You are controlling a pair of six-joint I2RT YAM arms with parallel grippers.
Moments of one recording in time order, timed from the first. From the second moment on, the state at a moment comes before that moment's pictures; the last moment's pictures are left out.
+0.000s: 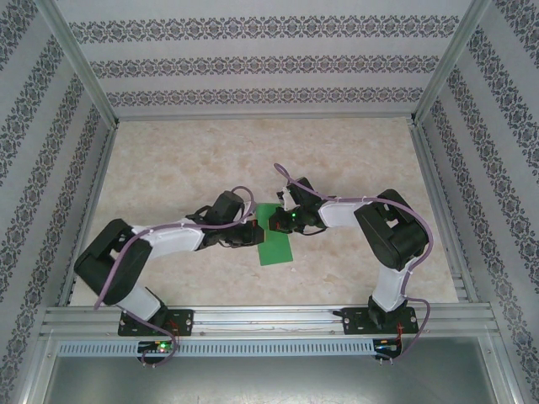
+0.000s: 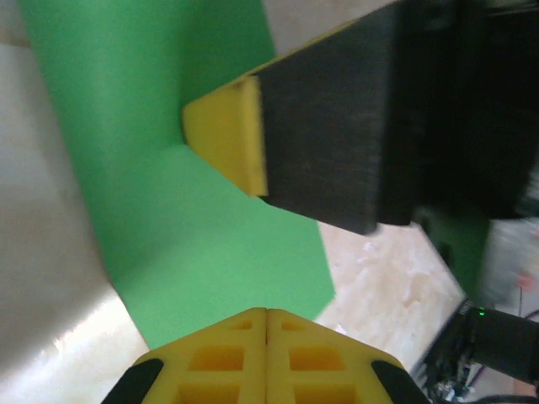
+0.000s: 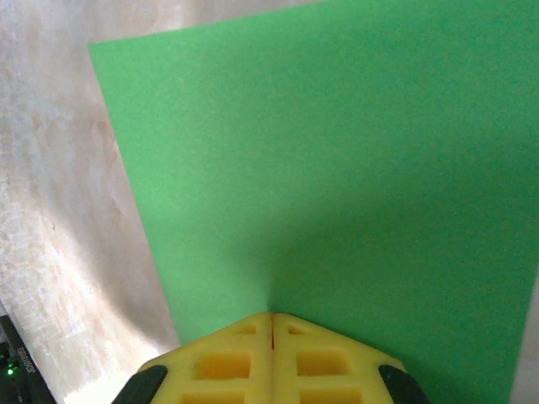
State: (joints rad) left arm -0.63 1.58 0.71 -0.01 0.47 -0.76; right arm 0.57 1.85 0.89 -0.04 -0.54 0.65
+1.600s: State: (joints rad) left arm -0.63 1.75 0.73 0.11 0.50 -0.79; right arm 0.62 1.55 0.70 -0.15 -0.54 0.71
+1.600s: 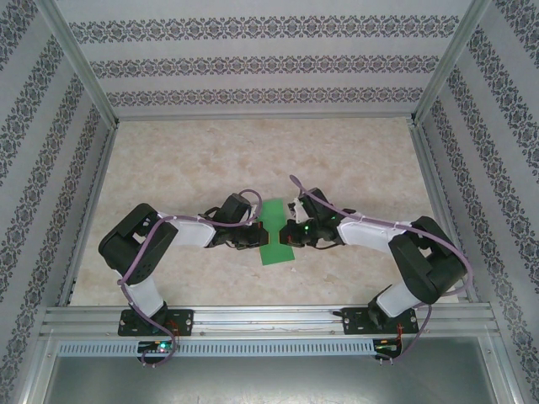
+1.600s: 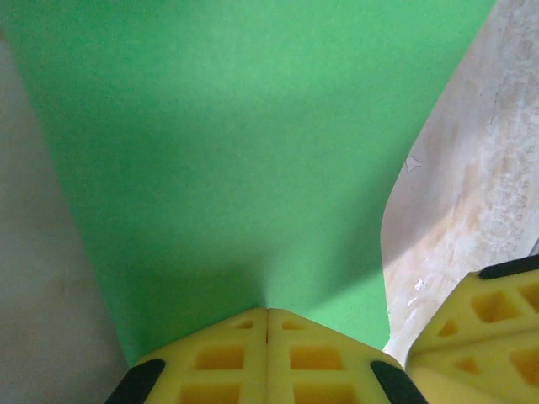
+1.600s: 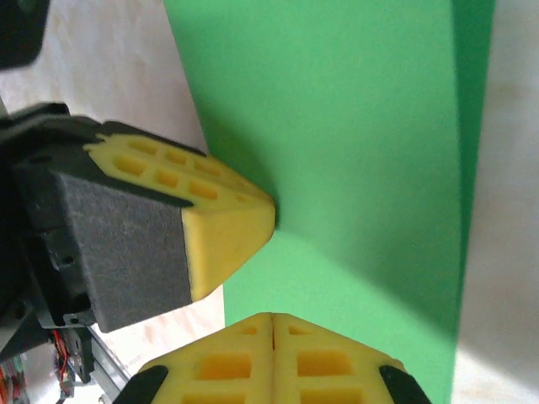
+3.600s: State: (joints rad) left arm -0.48 1.81 0.76 0.21 0.50 -0.70; right arm 0.63 1.66 0.73 -0.20 -0.49 0.63
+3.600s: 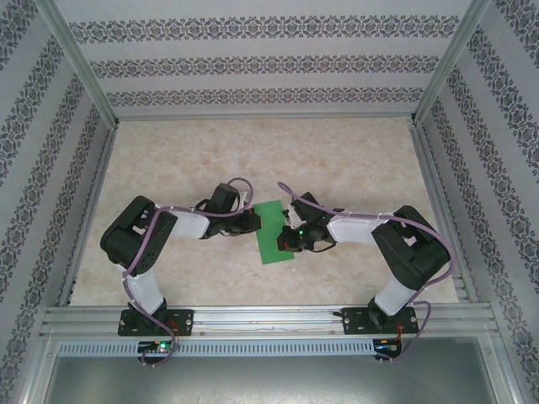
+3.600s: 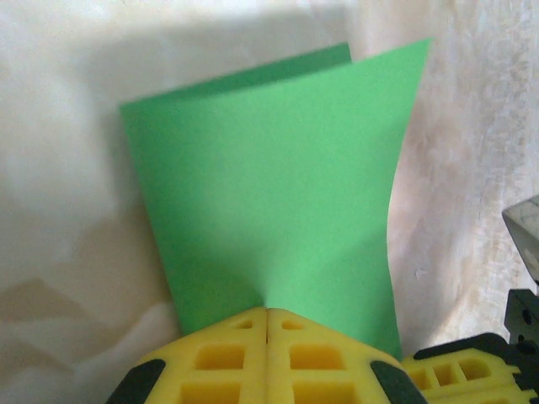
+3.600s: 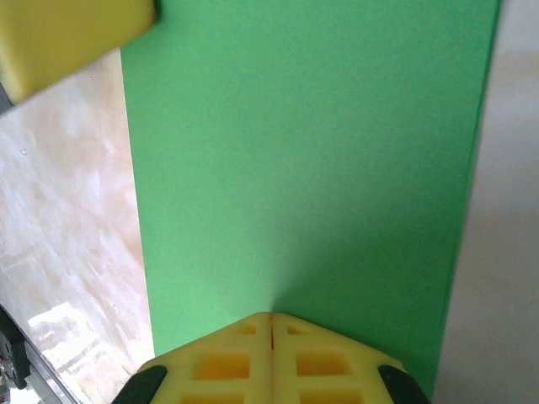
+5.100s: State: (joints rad) left arm -0.31 1.97 1.09 -0.01 0.42 -0.57; right arm 0.63 1.65 0.68 -0.11 -0.49 0.71
